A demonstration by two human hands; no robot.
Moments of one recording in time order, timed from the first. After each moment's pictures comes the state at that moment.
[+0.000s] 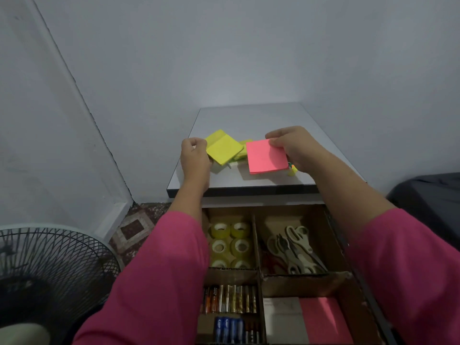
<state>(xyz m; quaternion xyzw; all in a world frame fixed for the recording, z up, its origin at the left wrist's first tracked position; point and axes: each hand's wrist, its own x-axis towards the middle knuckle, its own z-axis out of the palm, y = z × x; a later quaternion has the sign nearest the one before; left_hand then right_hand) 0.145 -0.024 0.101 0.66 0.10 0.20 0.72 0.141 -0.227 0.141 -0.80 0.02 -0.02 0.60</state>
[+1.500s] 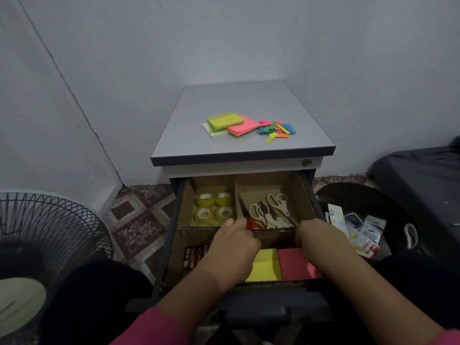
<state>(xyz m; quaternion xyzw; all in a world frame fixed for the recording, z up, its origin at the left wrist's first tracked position) -0.069 -0.088 0.015 0.94 -0.34 0.03 -0.05 -0.069 -0.273 0.023 -0.99 0.00 0.12 -0.01</state>
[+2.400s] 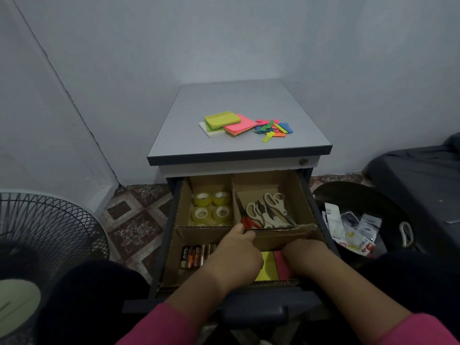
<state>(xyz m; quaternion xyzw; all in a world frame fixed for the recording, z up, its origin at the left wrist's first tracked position) -0.067 -0.102 0.006 0.90 -0.41 -0.06 -0.17 -0.051 -0.265 -0.021 -0.94 -0.06 0.34 -0.06</state>
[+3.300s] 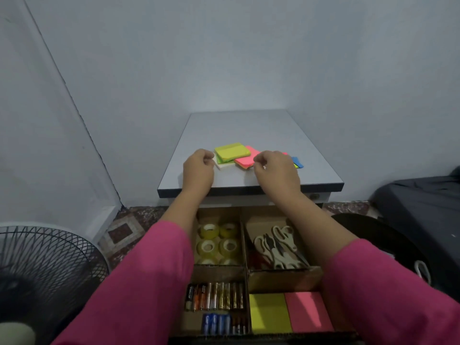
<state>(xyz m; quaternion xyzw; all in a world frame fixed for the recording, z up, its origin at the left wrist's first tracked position) 0.114 -0.040 0.095 0.85 0.02 0.19 0.50 0.082 -0.206 0.105 -0.92 0.00 -0.23 0.31</state>
